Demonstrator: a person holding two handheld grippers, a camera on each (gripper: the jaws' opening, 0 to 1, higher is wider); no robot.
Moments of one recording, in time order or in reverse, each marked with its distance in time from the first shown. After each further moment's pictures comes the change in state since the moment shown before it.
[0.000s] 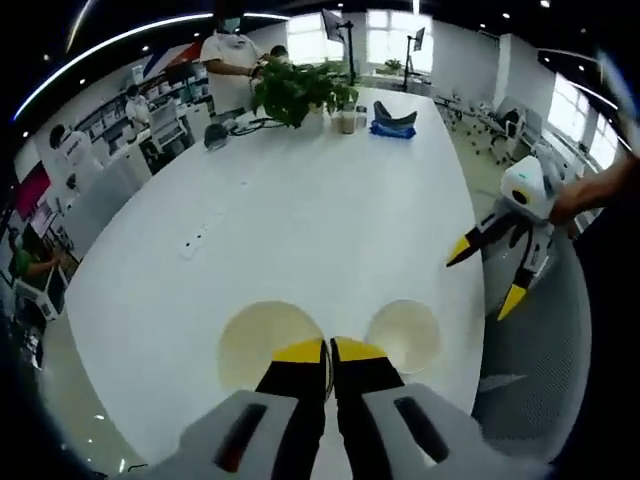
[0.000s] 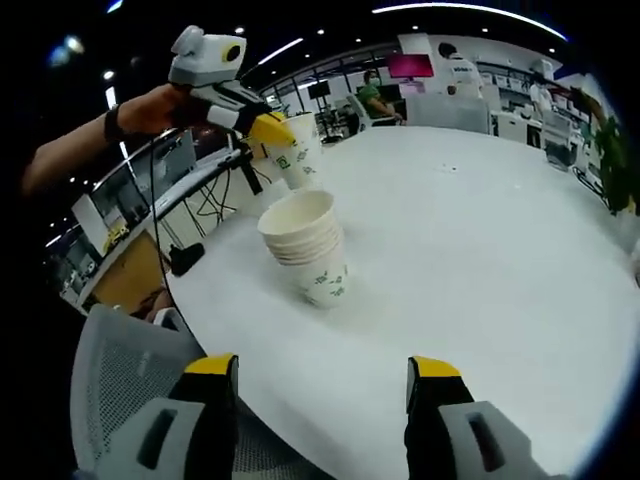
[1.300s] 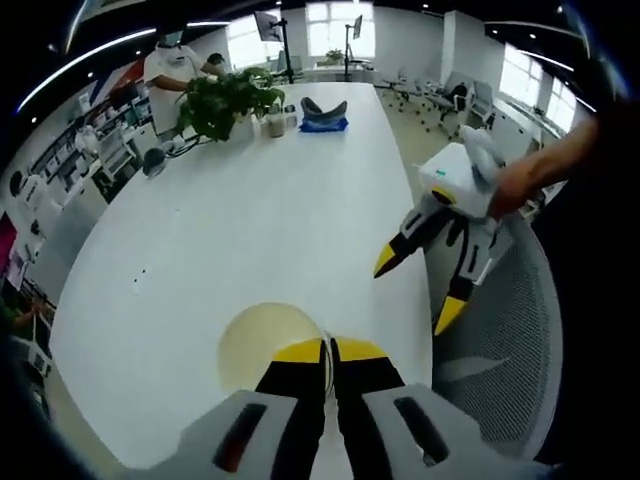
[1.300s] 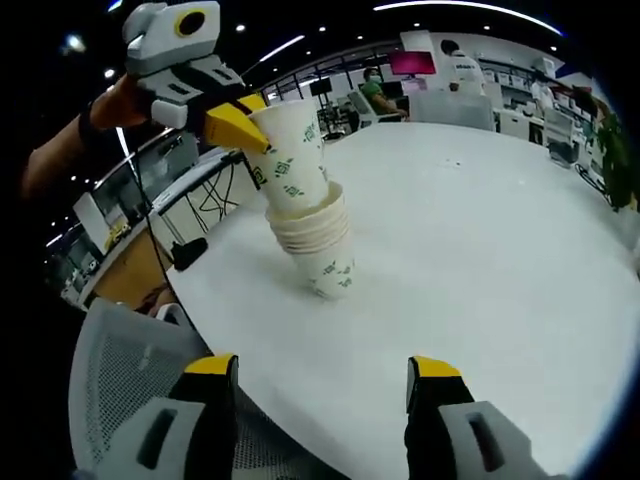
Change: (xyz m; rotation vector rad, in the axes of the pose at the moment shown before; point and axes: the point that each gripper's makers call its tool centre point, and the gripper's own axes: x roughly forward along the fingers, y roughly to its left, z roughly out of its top) left arm 0.017 -0.092 0.014 0.141 0.041 -0.147; right arm -0.001 0.004 -0.008 0.001 0.016 0.010
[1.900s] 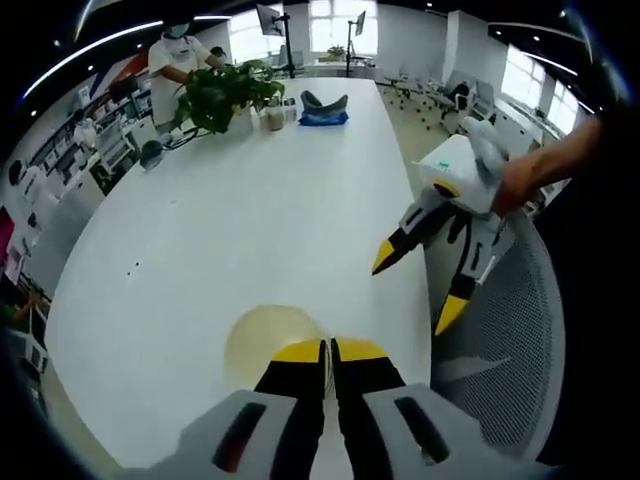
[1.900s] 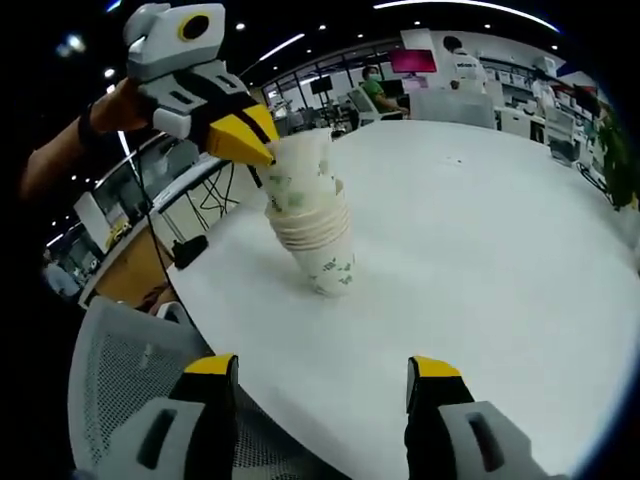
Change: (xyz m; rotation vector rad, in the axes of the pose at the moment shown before) left arm 0.009 -0.003 -0.007 -0.021 0.011 -0.012; right arm 0.003 -0.001 -0.004 -0.001 0.009 0.004
